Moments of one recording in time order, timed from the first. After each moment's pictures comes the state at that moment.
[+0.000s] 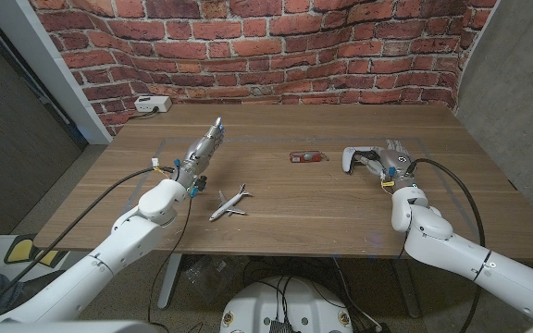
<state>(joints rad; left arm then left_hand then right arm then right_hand) 1.07 0.69 0.33 -1.69 -0.52 -0.20 0.12 0.37 0.07 -0.09 0.10 0.23 0.02 0.06 0.20 0.18 0.03 0.03 0.21 0.18 -0.04 0.02 0.19 0.18 -0.07 0.01 0.20 0.18 -0.98 -0.88 -0.66 -1.94 -0.49 -0.83 -0.33 0.17 0.06 0.20 -0.11 0.20 0.29 -0.09 0.18 0.19 -0.08 0.09 0.19 0.19 -0.16 0.12 0.18 0.19 -0.04 0.03 0.19 0.19</state>
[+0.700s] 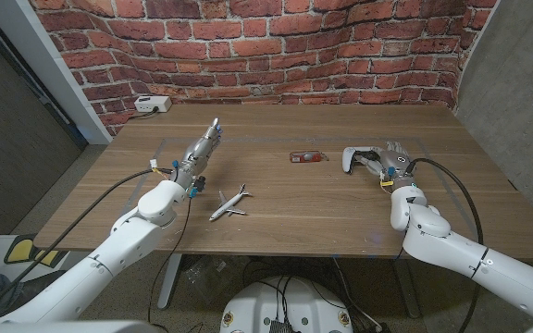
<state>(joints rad) 1.08 0.69 0.33 -1.69 -0.52 -0.20 0.14 0.37 0.07 -0.09 0.10 0.22 0.02 0.06 0.20 0.18 0.03 0.03 0.21 0.18 -0.04 0.02 0.19 0.18 -0.07 0.01 0.20 0.18 -0.96 -0.88 -0.69 -1.93 -0.48 -0.85 -0.32 0.18 0.07 0.21 -0.11 0.19 0.39 -0.11 0.23 0.19 -0.04 0.08 0.21 0.19 -0.13 0.11 0.19 0.19 -0.04 0.02 0.20 0.19</state>
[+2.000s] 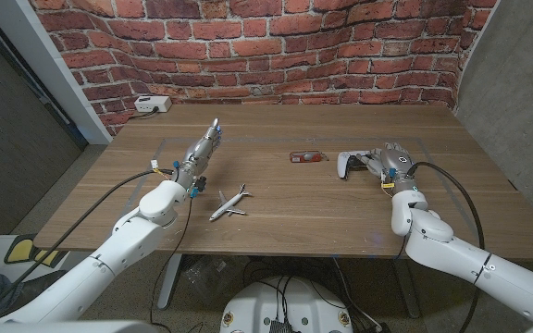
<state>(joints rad) 1.07 0.68 0.33 -1.68 -0.53 -0.18 0.14 0.38 0.07 -0.09 0.10 0.22 0.02 0.06 0.20 0.18 0.03 0.03 0.21 0.18 -0.04 0.02 0.19 0.18 -0.07 0.01 0.20 0.18 -1.01 -0.87 -0.65 -1.91 -0.47 -0.75 -0.45 0.25 0.07 0.24 -0.14 0.19 0.64 -0.17 0.27 0.19 0.17 0.03 0.27 0.18 0.08 0.14 0.20 0.18 0.15 0.17 0.25 0.18</state>
